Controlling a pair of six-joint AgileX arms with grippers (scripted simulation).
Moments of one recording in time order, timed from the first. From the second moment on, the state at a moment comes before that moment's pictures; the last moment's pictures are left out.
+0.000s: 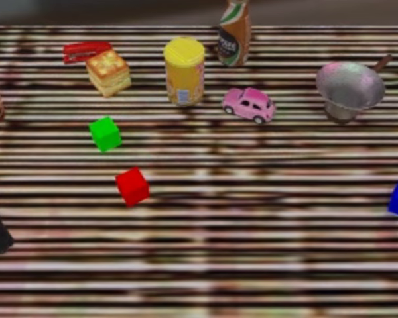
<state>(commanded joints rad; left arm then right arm) 0.00 0.00 0.00 0.00 0.00 0.00 0.00 0.00 0.00 0.00 0.00 0.00</state>
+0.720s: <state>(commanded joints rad) -0.13 0.57 0.50 -0.34 0.00 0.19 0.00 0.00 0.00 0.00 0.00 0.00</state>
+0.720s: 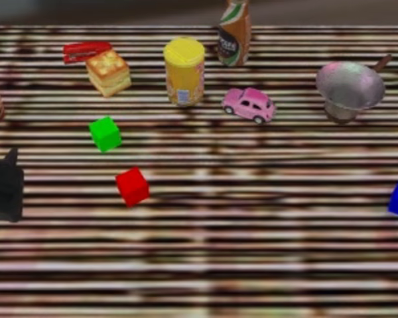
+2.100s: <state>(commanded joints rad) -0.44 2.07 1.63 -1.13 0.00 0.61 0.00 0.00 0.00 0.00 0.00 0.00</state>
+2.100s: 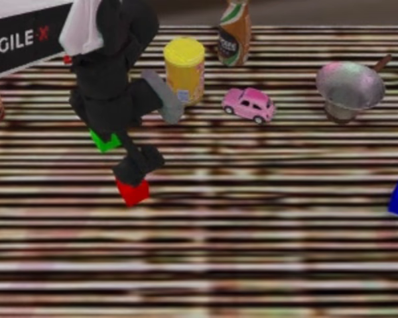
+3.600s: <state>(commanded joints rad) -0.44 2.19 1.44 -0.82 0.00 0.61 0.00 0.00 0.00 0.00 0.00 0.00</state>
